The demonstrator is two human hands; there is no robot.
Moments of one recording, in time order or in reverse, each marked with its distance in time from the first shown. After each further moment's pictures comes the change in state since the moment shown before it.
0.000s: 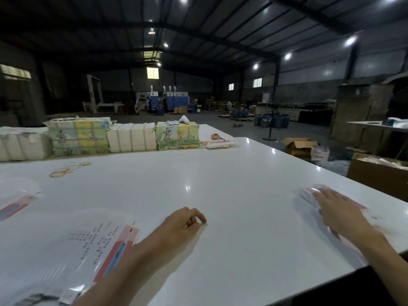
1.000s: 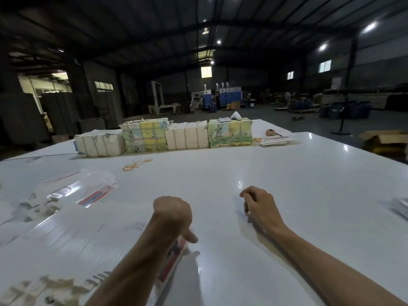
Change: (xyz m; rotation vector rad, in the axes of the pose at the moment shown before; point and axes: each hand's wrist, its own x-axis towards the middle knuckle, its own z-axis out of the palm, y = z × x) left_hand -0.040 0.061 -0.120 0.980 -0.350 -0.688; right_hand 0.025 -0.318 -0.039 1.391 -0.019 -0.243
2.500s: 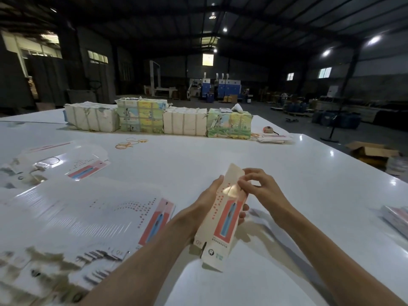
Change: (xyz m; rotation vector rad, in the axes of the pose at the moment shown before) left_hand 0.067 0.066 0.056 -2.049 -0.419 0.582; right_hand 0.010 -0.027 -0.023 0.178 -0.166 -0.025
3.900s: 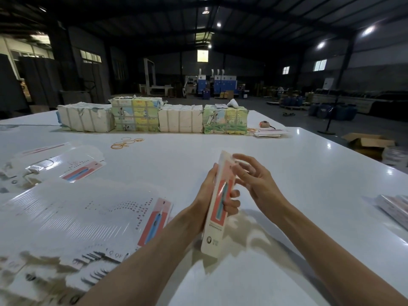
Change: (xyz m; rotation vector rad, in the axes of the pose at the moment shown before) left_hand 0.003 0.008 0.024 -0.291 0.010 0.015; right_hand -0.011 -0.017 0.007 0.399 -0.060 0.007
